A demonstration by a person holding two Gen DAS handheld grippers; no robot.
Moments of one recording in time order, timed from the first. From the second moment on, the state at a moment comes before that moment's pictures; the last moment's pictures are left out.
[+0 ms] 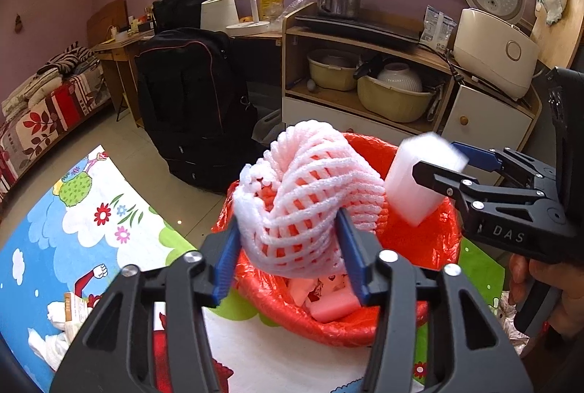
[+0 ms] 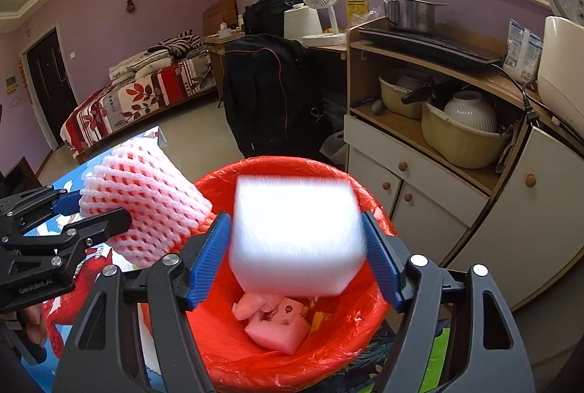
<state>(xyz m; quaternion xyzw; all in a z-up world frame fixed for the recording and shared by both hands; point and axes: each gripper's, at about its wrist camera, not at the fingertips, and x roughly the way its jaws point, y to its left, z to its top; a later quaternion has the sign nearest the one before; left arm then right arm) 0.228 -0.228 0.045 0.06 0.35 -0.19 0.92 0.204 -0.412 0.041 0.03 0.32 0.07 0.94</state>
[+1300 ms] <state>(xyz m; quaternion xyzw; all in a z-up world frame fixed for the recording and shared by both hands) 0.168 -0.125 0.029 -0.03 0.36 -0.10 0.93 0.190 -0.351 0.043 0.01 0.32 0.12 0.94</state>
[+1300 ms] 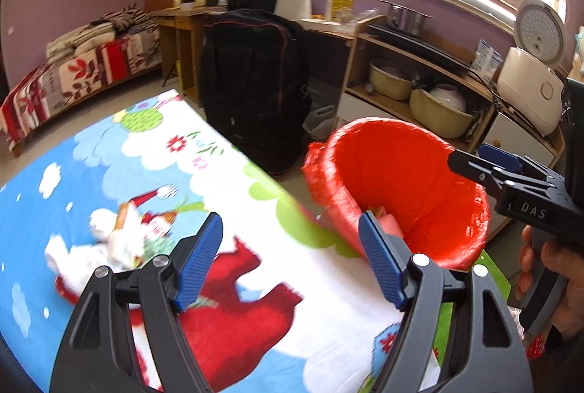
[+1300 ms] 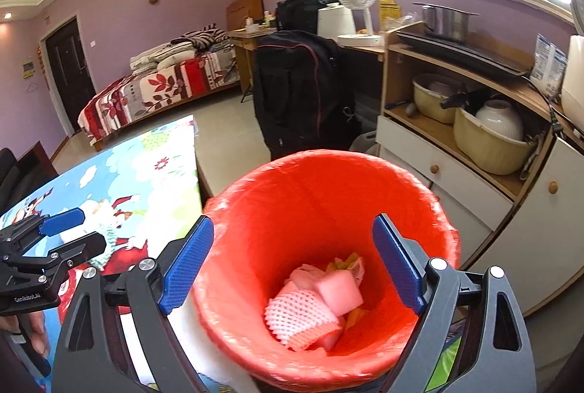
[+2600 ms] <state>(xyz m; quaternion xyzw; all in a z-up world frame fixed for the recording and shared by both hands) 0.093 0.032 0.009 -0.09 0.37 0.06 0.92 0.173 -0.152 0.013 -0.06 0.35 0.29 0.89</state>
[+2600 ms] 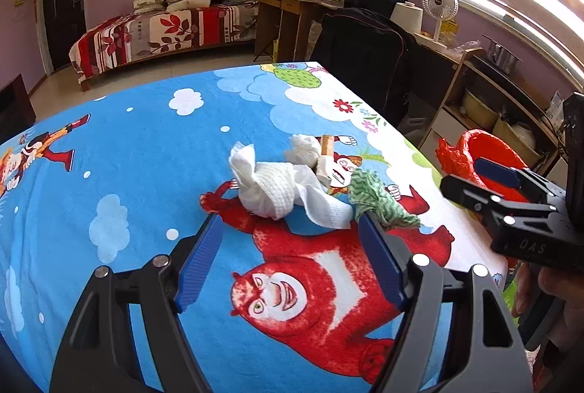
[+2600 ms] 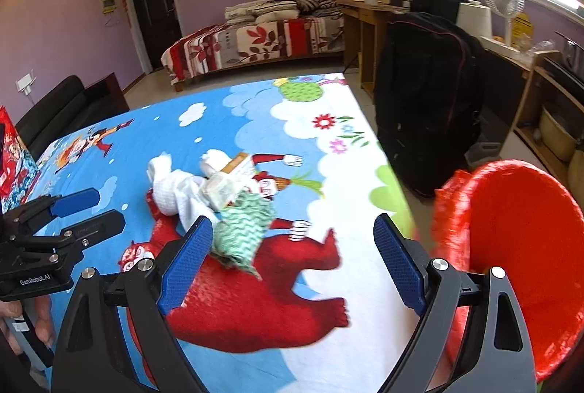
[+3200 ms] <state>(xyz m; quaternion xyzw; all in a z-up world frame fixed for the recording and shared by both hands) 0.107 0.045 0.009 -0.10 0.38 0.06 0.92 0.189 -0.097 -0.032 -0.10 0.40 0.32 0.85</state>
